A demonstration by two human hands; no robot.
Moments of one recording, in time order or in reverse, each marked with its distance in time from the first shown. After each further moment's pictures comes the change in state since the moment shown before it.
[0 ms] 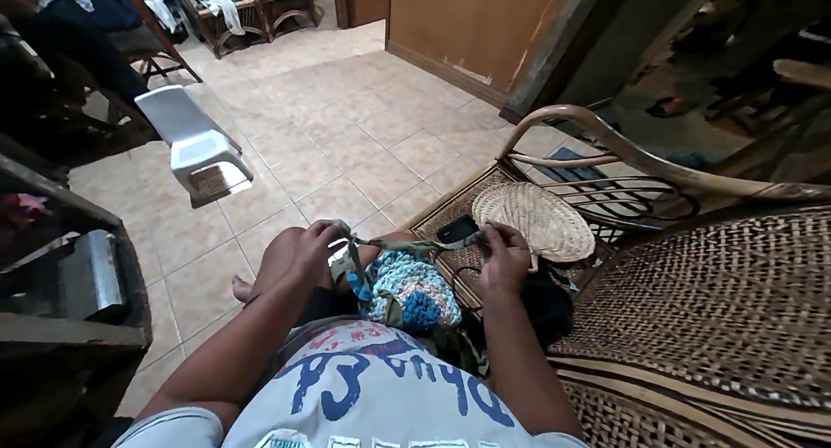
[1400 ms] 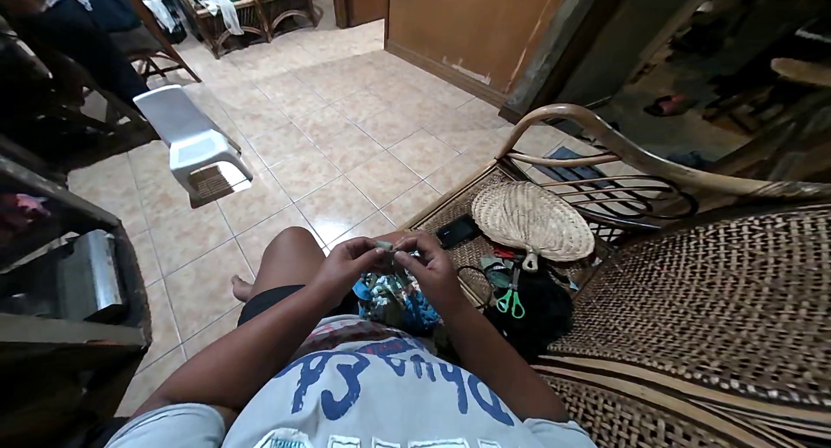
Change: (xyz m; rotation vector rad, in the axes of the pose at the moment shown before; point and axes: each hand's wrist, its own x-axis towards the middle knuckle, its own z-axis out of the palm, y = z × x) left_hand -0.039 0.007 0.031 0.099 -0.391 0.028; right_hand -0.068 -0.021 0.057 -0.182 -0.787 -0.060
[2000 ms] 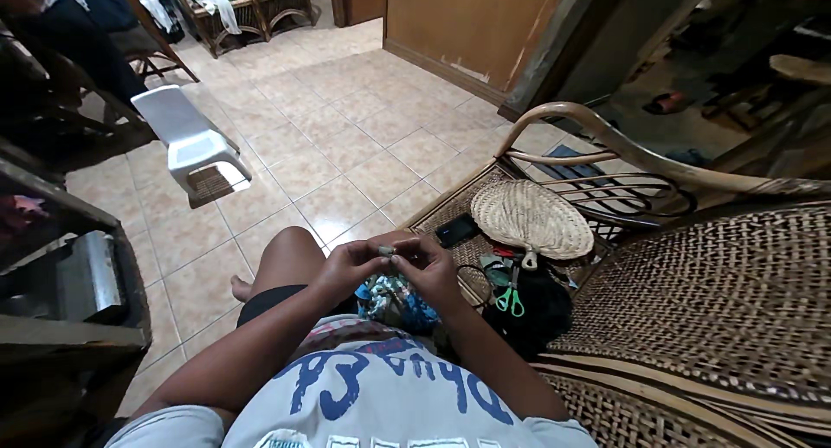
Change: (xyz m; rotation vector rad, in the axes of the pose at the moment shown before) left_hand -0.003 -0.002 -0.001 0.195 -0.051 0.114; right_hand -0.003 0.005 0.005 0.037 0.084 -0.082
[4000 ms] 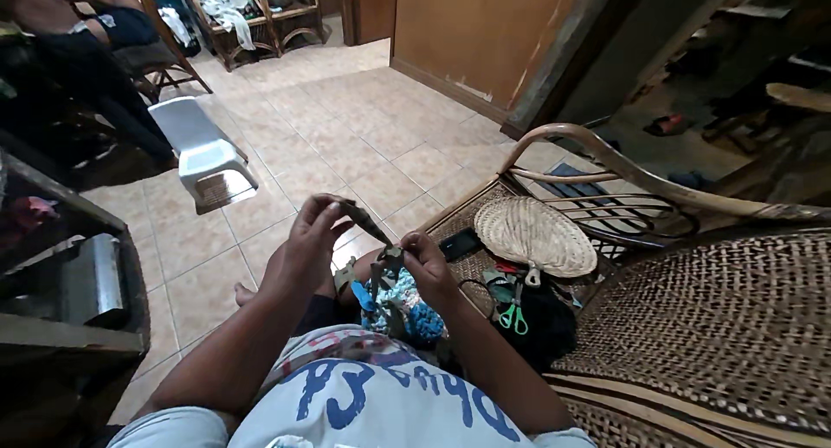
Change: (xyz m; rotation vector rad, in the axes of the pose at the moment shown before) left_hand 0.013 0.039 -0.037 -0.342 0.331 0.334; right_hand 0.024 -0.006 0.002 0.110 -0.217 0.002
